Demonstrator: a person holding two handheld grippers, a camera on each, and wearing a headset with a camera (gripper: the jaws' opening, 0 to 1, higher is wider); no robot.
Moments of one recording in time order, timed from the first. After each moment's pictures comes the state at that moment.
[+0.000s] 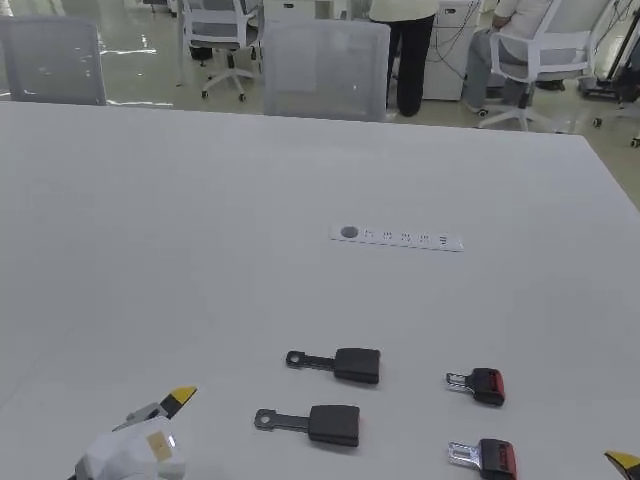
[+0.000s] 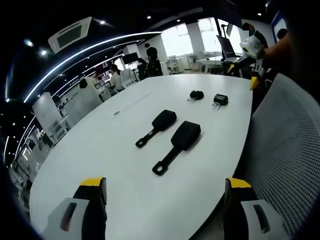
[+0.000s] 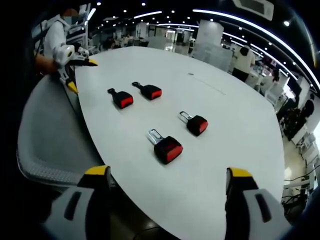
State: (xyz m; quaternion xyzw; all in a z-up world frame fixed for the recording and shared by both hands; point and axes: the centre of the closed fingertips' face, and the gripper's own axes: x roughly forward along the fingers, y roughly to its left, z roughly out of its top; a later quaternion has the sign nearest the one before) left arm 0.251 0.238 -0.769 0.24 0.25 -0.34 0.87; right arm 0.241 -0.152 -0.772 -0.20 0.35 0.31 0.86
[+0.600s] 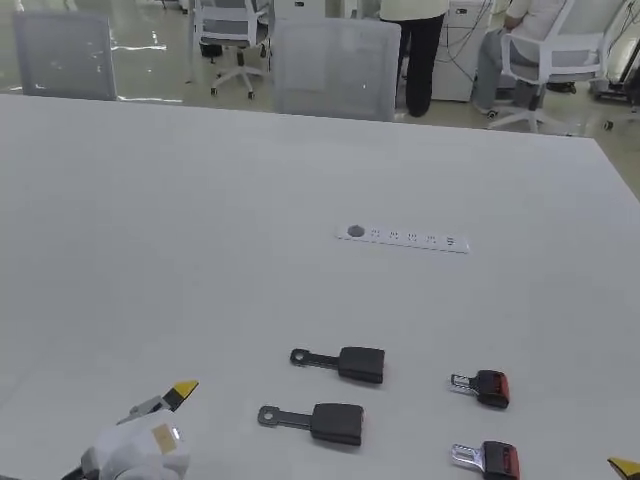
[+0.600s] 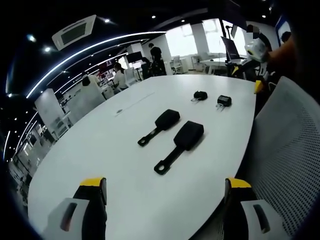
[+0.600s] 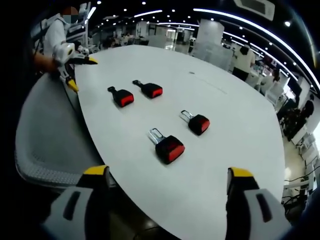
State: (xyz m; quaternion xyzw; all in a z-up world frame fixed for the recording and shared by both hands) left arm 0.254 0.242 -0.771 0.23 0.26 -0.33 0.88; right arm 0.240 -0.148 -0.775 -0.21 0.35 0.31 0.86
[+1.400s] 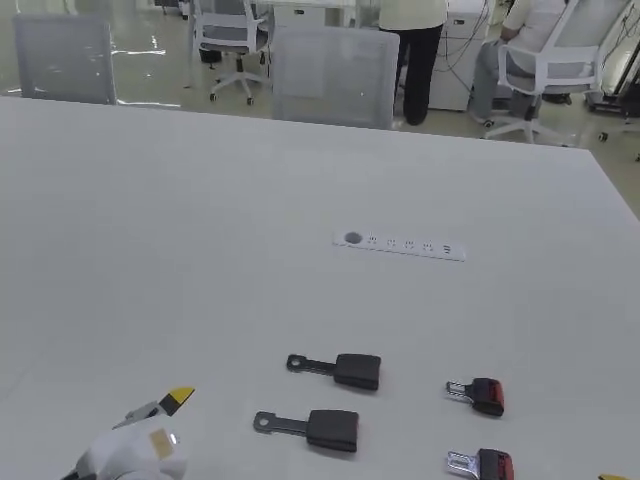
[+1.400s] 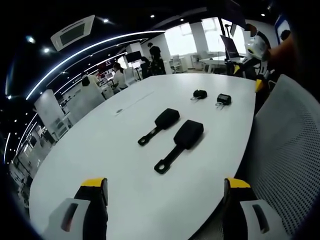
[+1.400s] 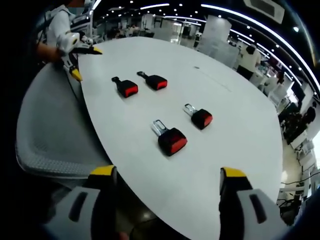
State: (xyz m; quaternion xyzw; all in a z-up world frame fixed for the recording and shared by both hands) left arm 0.252 0.242 -0.772 0.24 0.26 -0.33 0.88; right arm 0.229 -0.153 -0.779 -0.24 0.38 0.32 0.84
